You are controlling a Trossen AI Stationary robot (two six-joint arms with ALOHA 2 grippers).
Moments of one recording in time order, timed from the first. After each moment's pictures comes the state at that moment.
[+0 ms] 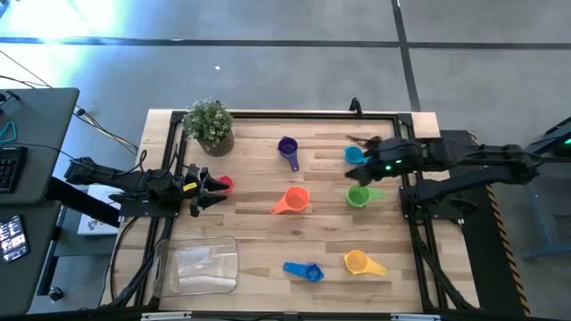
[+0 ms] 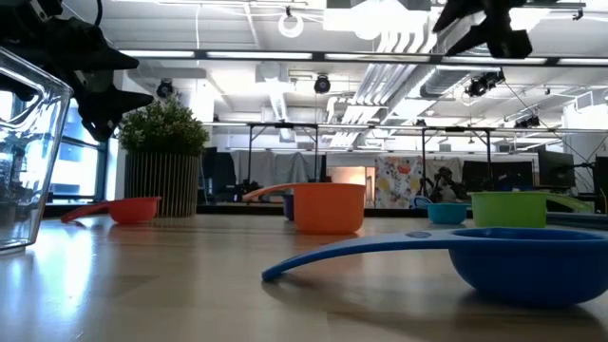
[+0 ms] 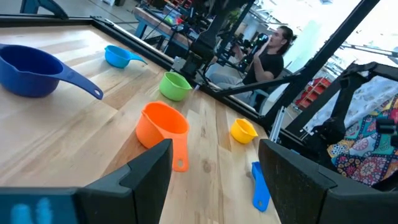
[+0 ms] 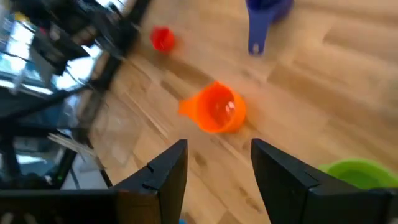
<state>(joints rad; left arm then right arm) -0.21 0.13 0.01 0.05 -0.22 -0.55 0.00 0.97 1.00 -0.76 0.07 1.04</state>
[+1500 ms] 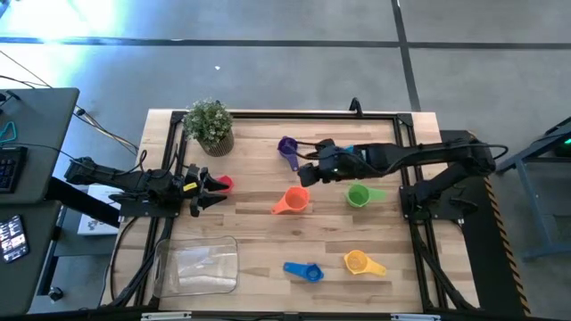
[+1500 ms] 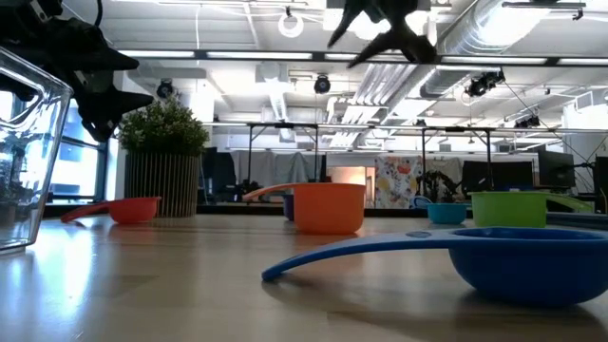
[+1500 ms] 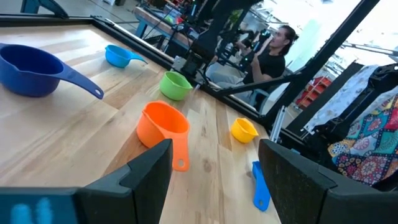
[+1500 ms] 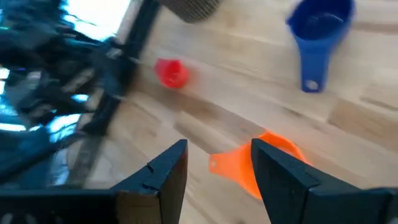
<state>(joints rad) -0.21 0.13 0.01 0.05 -0.22 -0.55 0.04 1.49 1.31 -0.62 0.24 1.15</state>
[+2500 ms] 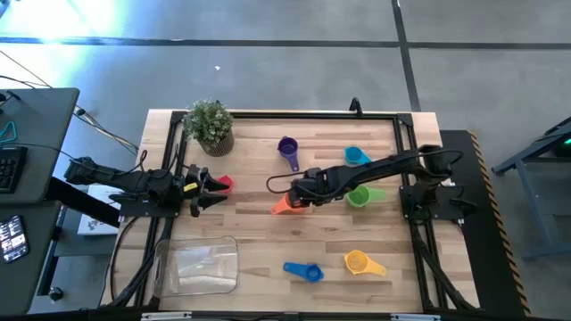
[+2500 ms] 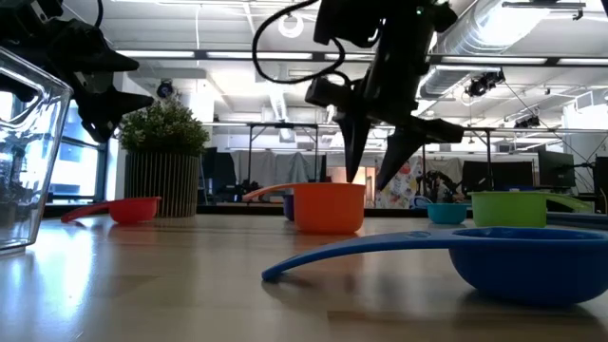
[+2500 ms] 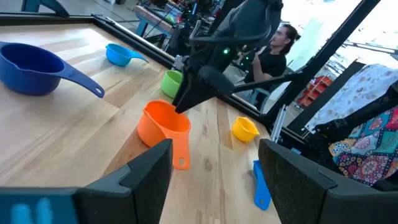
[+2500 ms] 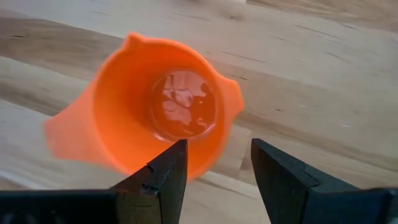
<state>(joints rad) -0.21 0.14 0.01 0.05 -0.22 -0.55 0.07 1.86 1.31 -0.73 0.13 1.39</state>
